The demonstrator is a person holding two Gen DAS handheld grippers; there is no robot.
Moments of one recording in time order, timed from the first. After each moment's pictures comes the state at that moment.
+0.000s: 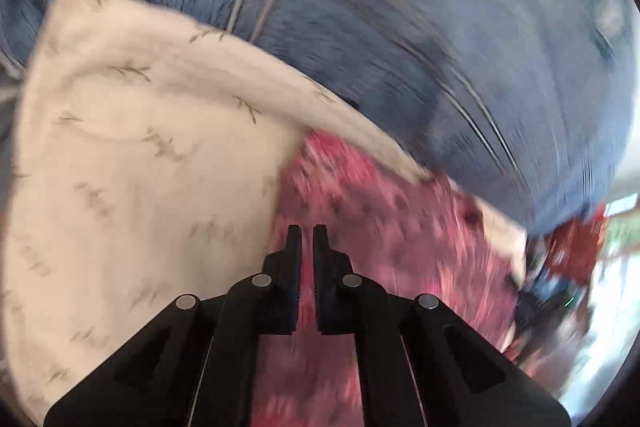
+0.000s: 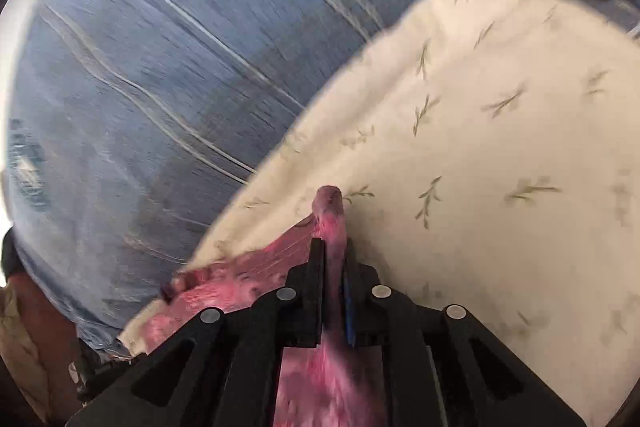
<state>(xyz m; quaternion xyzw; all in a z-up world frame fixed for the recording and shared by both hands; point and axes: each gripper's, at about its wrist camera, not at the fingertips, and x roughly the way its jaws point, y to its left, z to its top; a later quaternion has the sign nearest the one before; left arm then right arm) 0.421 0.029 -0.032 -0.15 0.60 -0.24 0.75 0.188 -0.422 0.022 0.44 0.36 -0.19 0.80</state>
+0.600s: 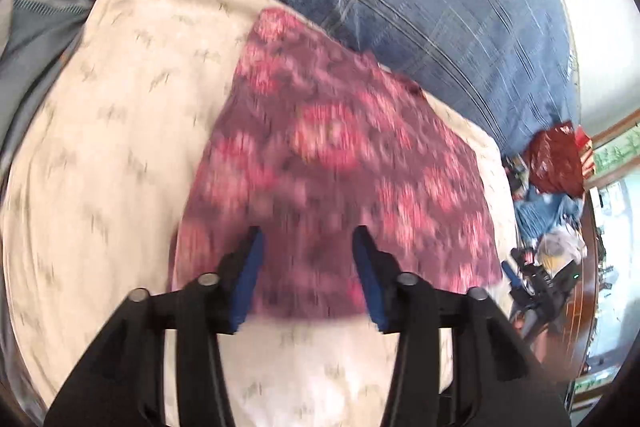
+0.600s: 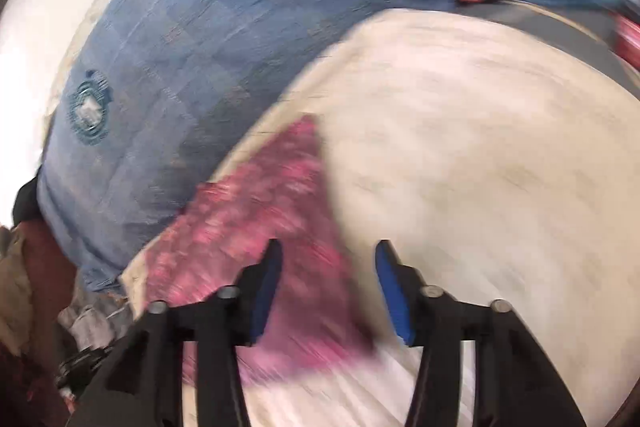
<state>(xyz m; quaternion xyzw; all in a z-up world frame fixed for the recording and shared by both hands) 0.251 0.059 -0.011 -0.12 0.57 -0.29 0.76 0.020 -0.331 0.058 0.41 0.34 -0.23 0.82</state>
